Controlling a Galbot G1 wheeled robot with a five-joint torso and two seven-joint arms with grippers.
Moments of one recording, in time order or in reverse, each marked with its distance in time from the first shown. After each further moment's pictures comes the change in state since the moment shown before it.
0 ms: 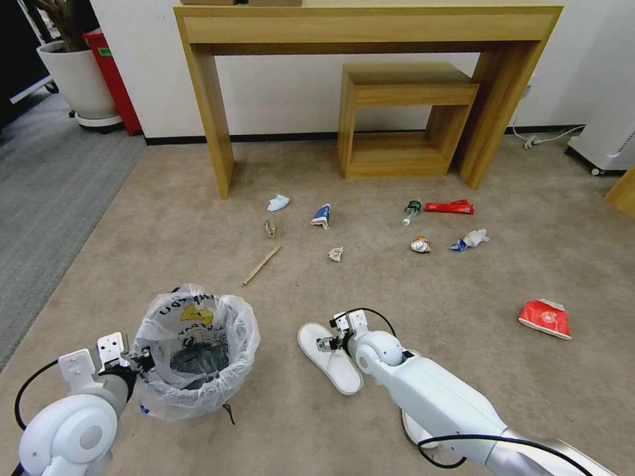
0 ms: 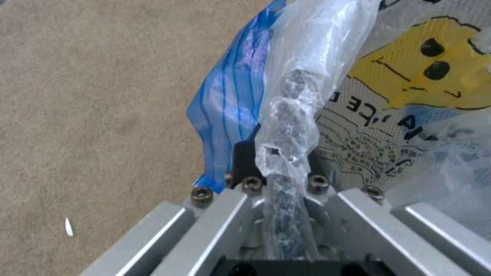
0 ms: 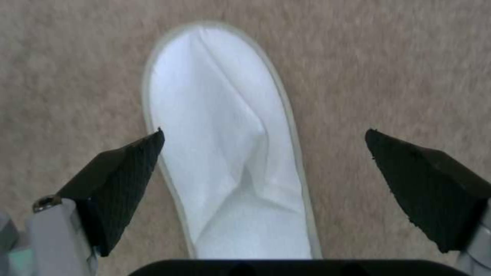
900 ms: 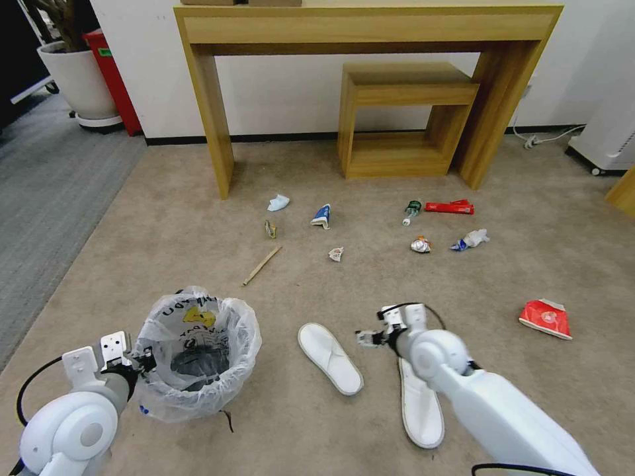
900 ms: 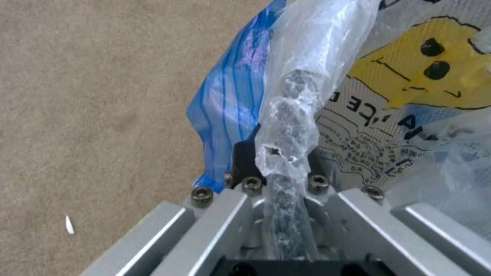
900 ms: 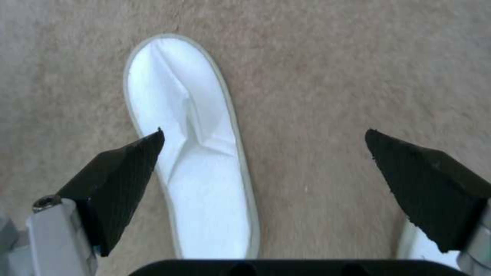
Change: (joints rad) left arm -0.007 0.008 0.010 0.009 -0.006 0.013 -0.002; right arm -0.148 -0.189 0.191 0.316 0.119 -0.111 0.057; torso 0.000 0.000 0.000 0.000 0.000
